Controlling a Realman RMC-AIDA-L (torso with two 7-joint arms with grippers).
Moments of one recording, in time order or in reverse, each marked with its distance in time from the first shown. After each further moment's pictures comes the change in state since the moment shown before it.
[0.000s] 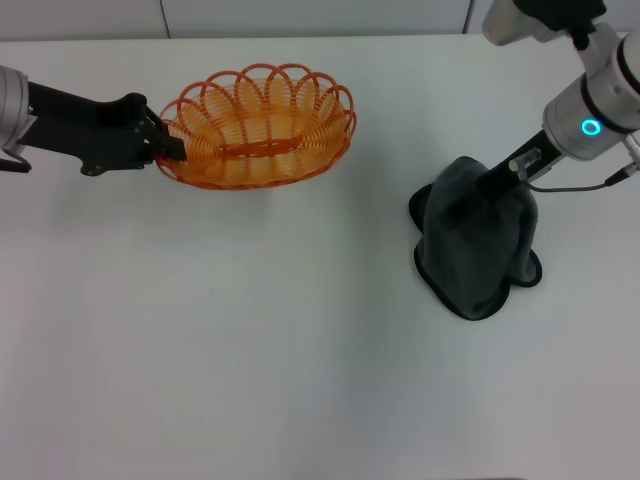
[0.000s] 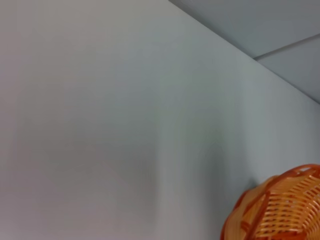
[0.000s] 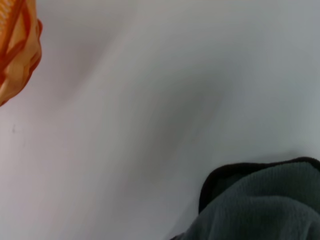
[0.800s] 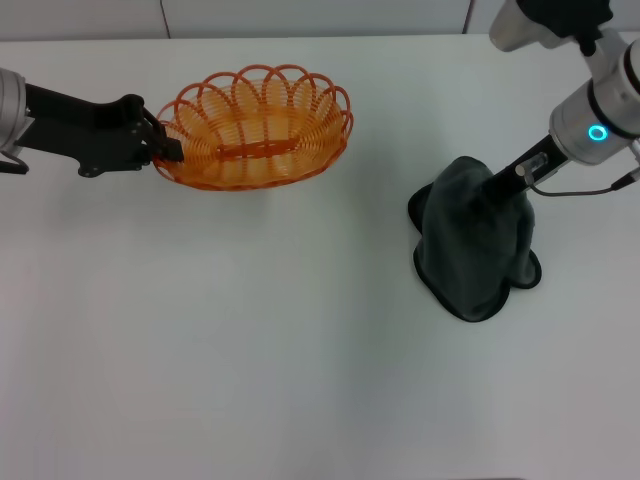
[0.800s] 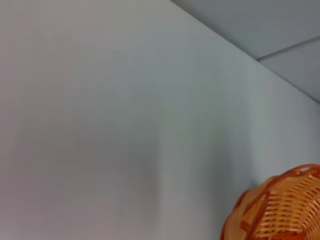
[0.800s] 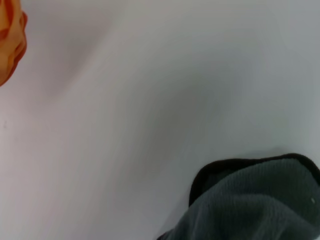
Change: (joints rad) left arm 0.004 0.002 0.000 0.000 0.000 -0.002 0.000; right arm -0.019 0.000 0.000 -0.007 0.000 0.010 -0.019
